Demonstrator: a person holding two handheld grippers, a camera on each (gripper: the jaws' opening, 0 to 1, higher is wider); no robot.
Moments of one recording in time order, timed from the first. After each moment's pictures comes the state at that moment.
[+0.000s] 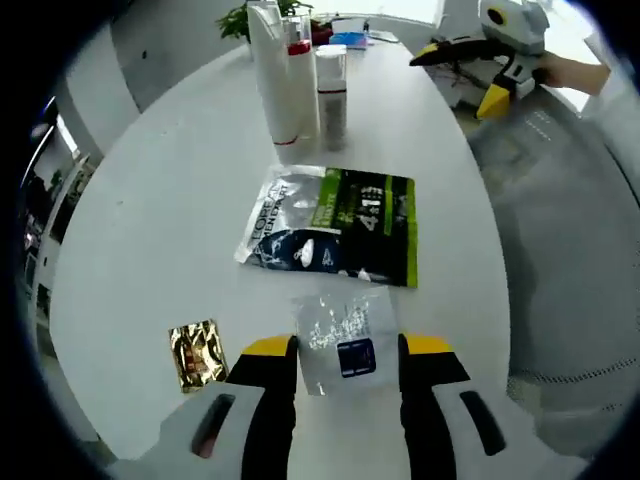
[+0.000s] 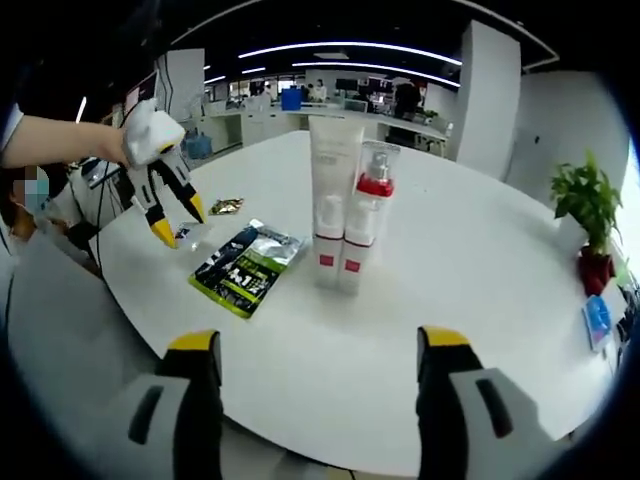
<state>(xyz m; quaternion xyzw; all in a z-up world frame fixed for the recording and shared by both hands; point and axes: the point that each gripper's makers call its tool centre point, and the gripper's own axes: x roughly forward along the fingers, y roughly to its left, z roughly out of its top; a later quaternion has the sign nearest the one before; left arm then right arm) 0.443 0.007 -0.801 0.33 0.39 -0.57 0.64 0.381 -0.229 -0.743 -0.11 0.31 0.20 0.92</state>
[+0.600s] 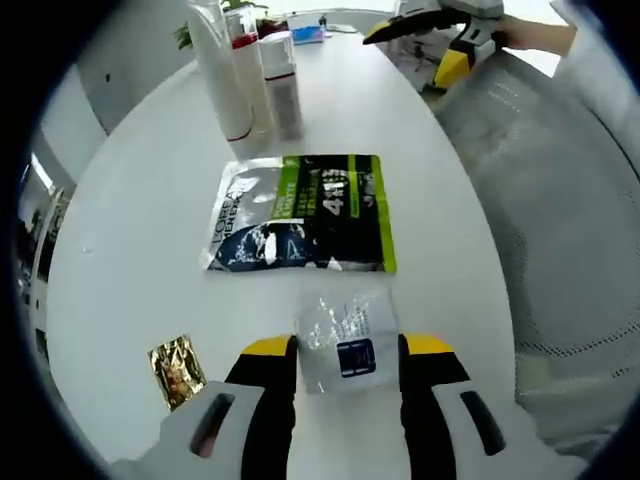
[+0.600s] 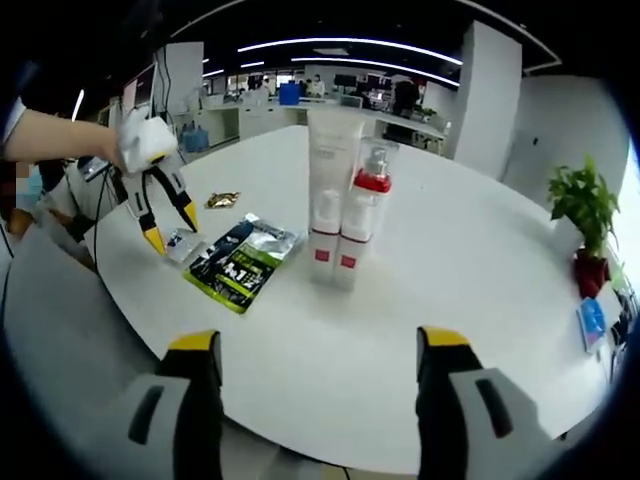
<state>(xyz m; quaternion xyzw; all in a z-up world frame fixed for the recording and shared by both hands) 0.432 0.004 -0.818 0.36 0.37 -0.61 0.59 0.381 -0.233 -0.745 -0.12 0.31 0.19 0.92</state>
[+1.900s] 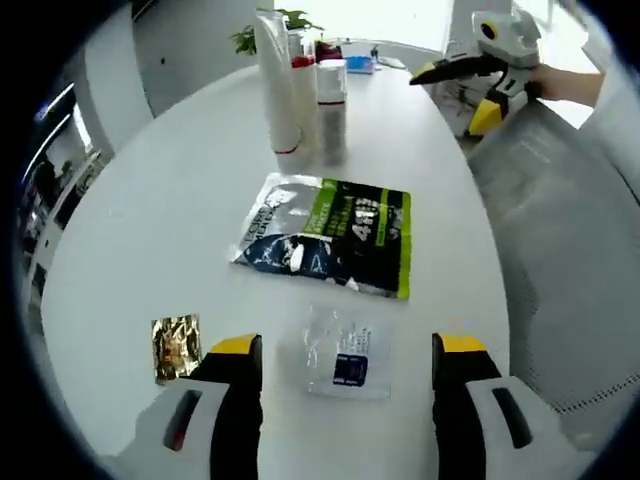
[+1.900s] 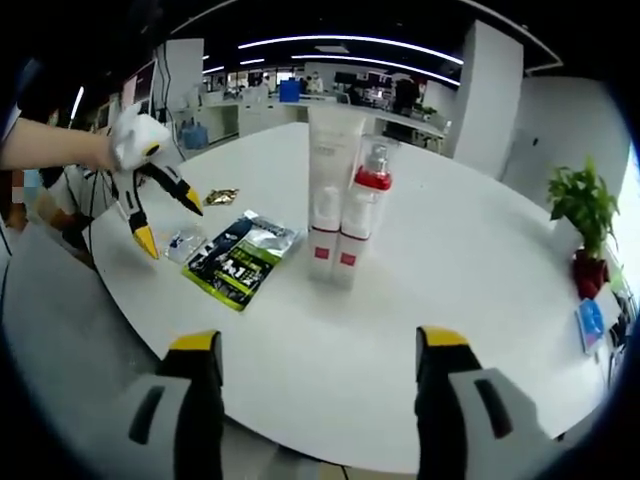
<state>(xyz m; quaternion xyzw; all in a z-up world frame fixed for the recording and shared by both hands) 0.437 0.001 -0.800 0.24 0.36 -0.55 0.71 0.381 -0.233 -0.746 -0.13 0.32 0.19 0.92</state>
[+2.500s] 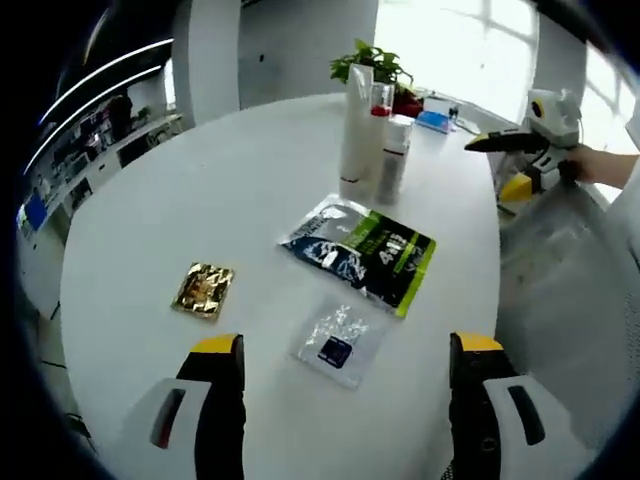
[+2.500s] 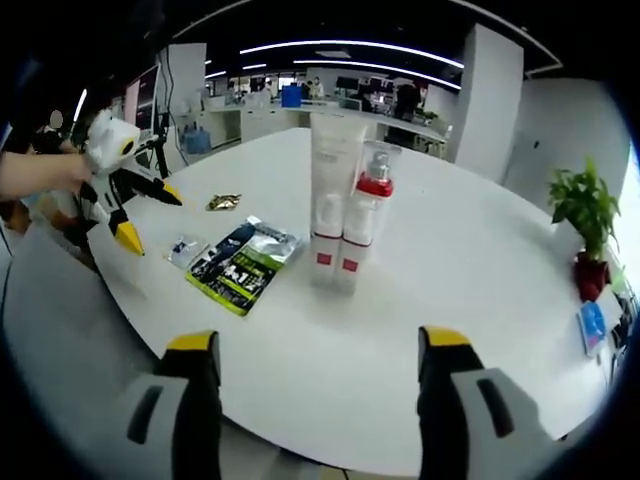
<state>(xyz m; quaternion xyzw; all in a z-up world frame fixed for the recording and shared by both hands) 0.423 0.026 -0.774 0.13 0.35 -0.44 0.82 0.381 -0.230 -0.742 -0.12 0.31 0.19 0.92</state>
